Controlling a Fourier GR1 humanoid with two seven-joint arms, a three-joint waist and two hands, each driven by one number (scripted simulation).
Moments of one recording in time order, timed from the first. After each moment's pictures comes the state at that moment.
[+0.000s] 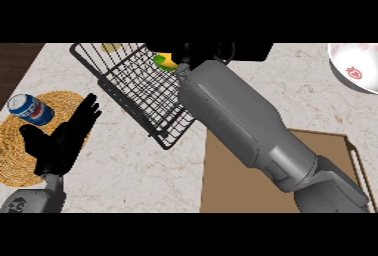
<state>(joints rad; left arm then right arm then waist) -0.11 0.30 -0.06 -1.52 0.19 0.01 0.18 -1.31 -0.01 0.47 -0.73 0.69 -0.97 0.99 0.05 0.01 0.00</state>
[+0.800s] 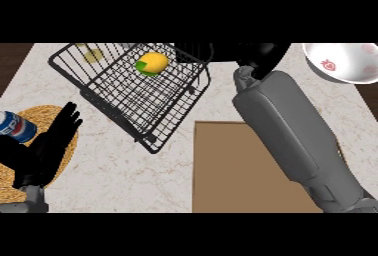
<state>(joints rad) -0.02 0.32 0.02 -1.55 0.21 0.01 0.18 -1.01 -0.13 0.27 -1.17 0.90 -1.10 1.07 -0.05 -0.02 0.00</state>
